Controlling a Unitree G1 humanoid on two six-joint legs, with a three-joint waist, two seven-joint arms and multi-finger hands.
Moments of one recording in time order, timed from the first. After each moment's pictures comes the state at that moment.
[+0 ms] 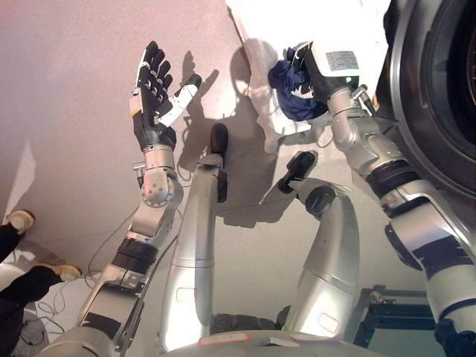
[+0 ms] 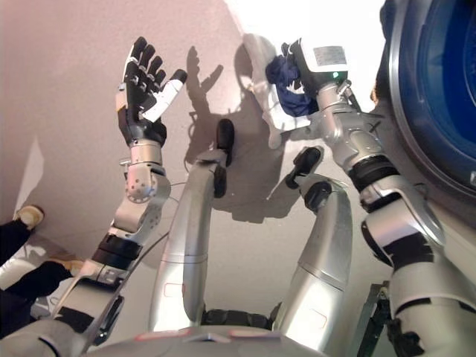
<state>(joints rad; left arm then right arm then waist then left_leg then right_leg) -0.43 0.31 -0.21 0.14 -0.39 -0.33 0.48 -1.02 -0.69 0.59 0.65 -0.58 -0.05 -0.40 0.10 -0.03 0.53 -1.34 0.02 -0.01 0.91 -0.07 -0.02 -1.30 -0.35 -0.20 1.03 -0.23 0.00</state>
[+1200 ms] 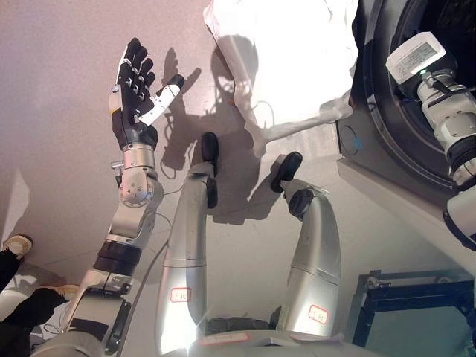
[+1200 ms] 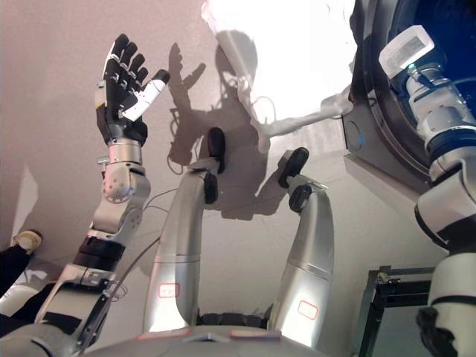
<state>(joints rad) -0.41 0.39 -0.14 0.13 -0.41 -0.31 0.39 -1.31 -0.88 0.99 1.27 -1.15 0.02 -0.24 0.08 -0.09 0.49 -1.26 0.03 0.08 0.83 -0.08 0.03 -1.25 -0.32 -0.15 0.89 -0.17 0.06</state>
